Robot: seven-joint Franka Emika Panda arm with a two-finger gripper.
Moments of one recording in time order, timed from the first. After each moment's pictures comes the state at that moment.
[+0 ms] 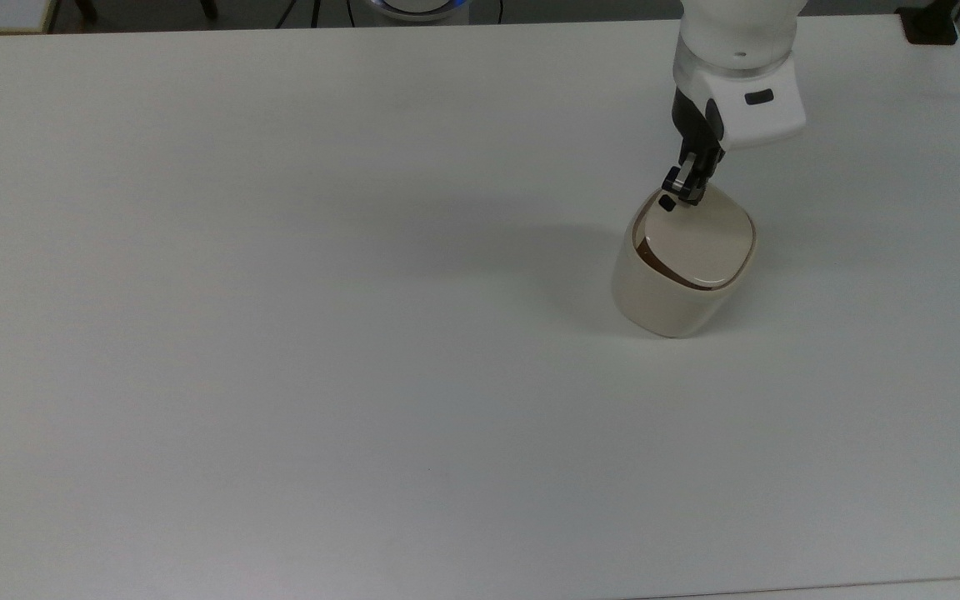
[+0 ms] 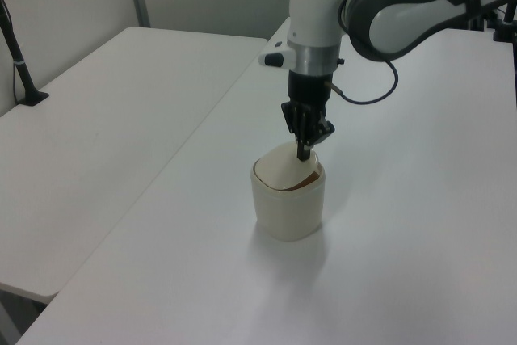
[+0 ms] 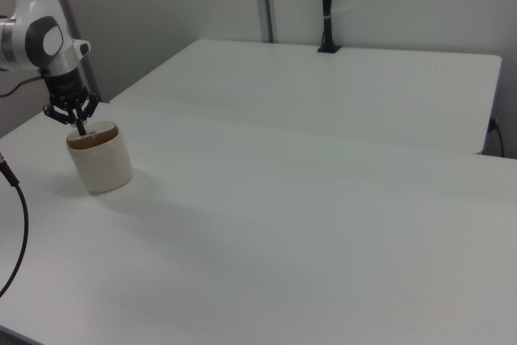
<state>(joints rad) 0.53 0.40 -0.06 -1.46 0.09 1.96 -0.56</state>
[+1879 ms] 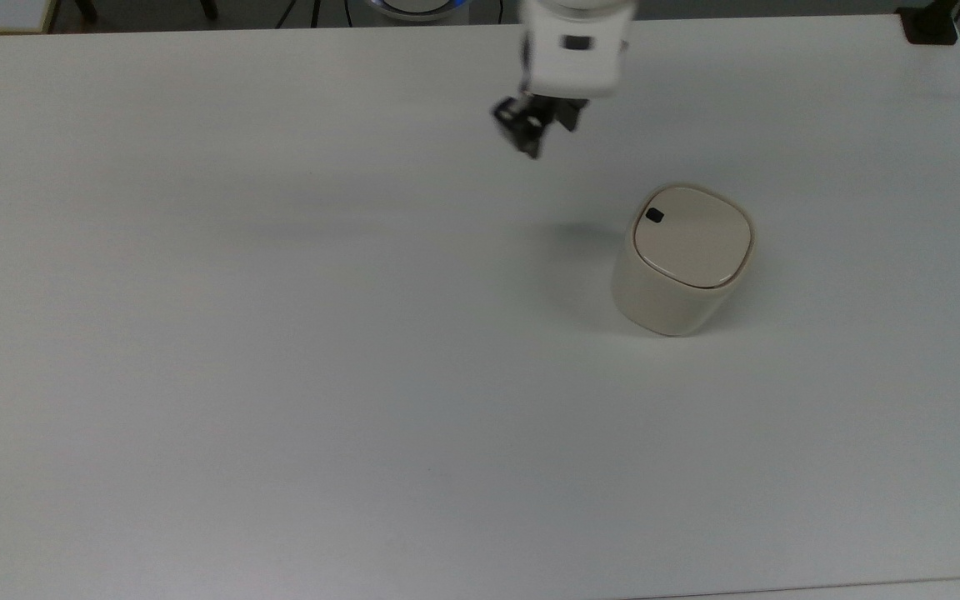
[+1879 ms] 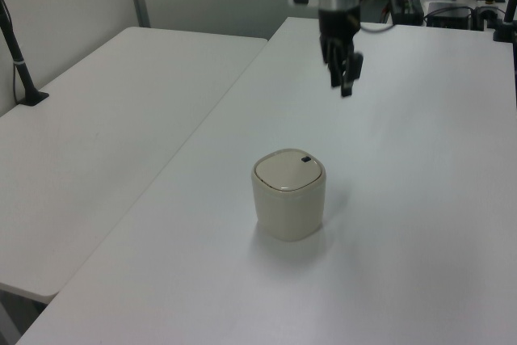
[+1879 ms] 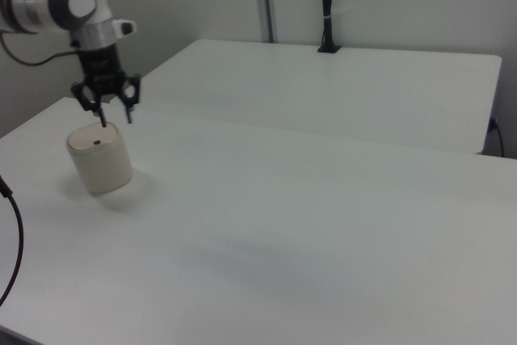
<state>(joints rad) 0.36 0.25 -0.09 -1.47 0.03 1.66 -0.46</state>
